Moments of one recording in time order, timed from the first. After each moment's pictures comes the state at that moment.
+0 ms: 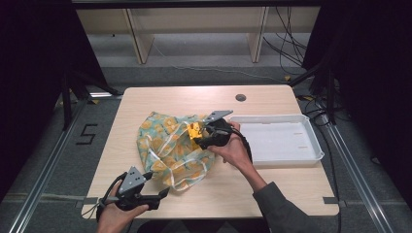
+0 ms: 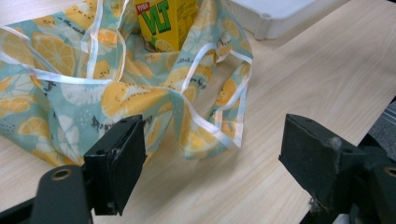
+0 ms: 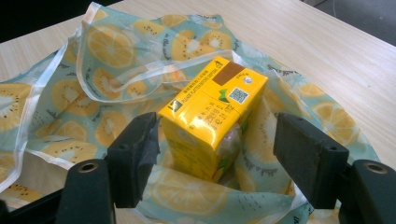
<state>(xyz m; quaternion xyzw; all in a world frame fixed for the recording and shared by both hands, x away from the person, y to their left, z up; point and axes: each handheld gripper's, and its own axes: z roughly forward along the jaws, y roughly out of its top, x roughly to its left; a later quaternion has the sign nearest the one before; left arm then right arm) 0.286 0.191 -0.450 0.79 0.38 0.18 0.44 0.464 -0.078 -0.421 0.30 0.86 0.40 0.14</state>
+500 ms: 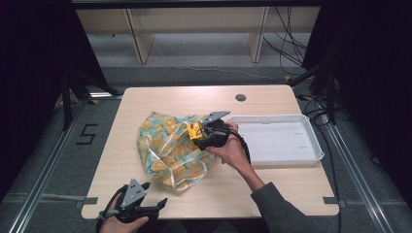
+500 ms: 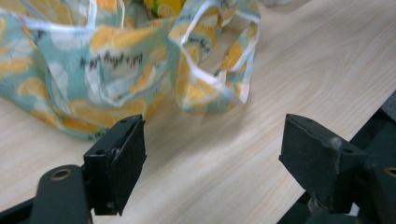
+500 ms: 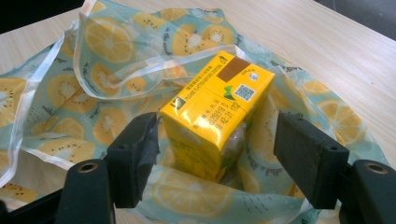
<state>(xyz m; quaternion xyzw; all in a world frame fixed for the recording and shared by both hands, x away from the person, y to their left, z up) 0.266 0.195 -0.479 0.80 0.39 0.20 0.41 0.463 -0.072 -0.425 0.30 0.86 0.39 0.15</state>
